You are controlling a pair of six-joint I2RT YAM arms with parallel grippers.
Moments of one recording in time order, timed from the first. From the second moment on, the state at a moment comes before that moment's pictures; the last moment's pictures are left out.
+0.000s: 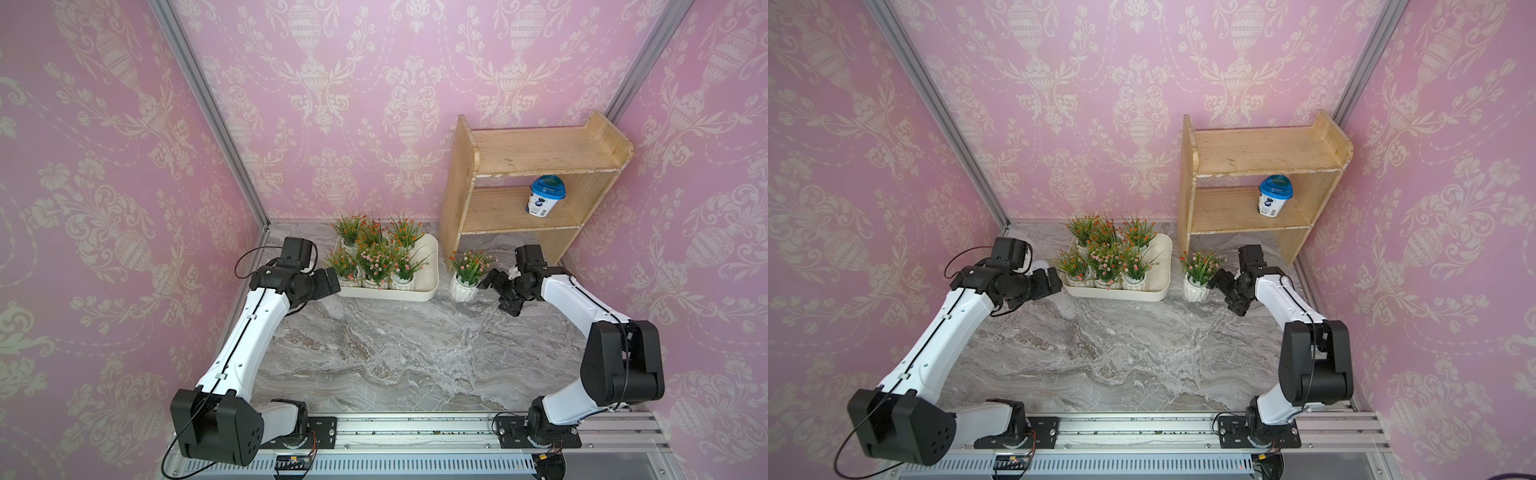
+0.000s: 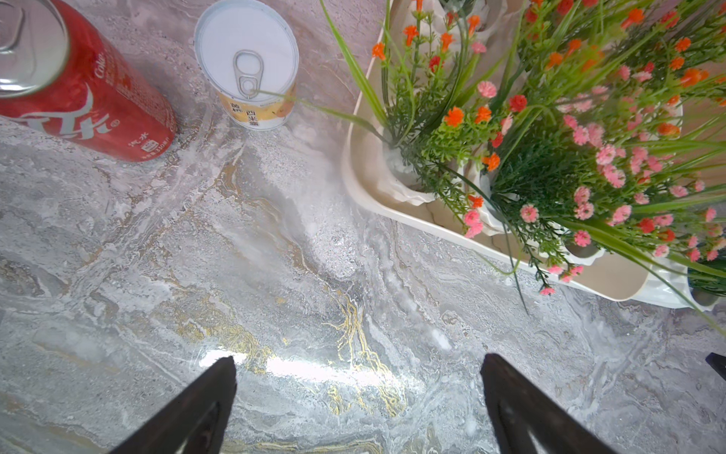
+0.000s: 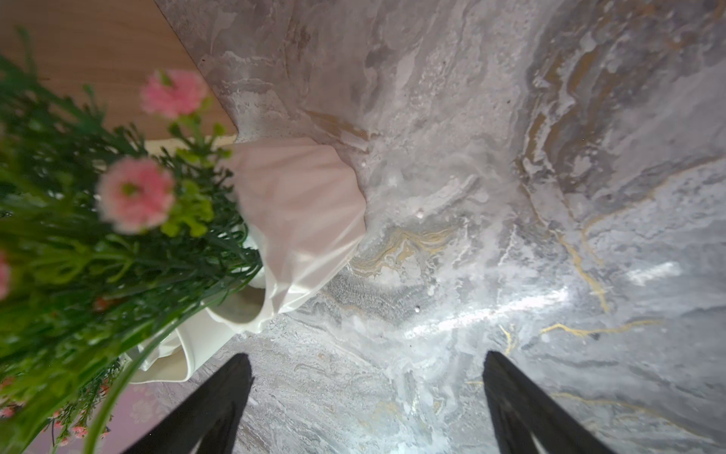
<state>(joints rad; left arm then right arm) -0.11 1.27 1.20 -0.97 0.06 -0.46 0.00 1.57 1.06 -0.65 -0.32 0.75</state>
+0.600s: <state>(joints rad) -0.06 1.31 1.19 -0.95 0.10 -0.46 0.04 1.68 1.14 -0.63 -0.29 0.78</state>
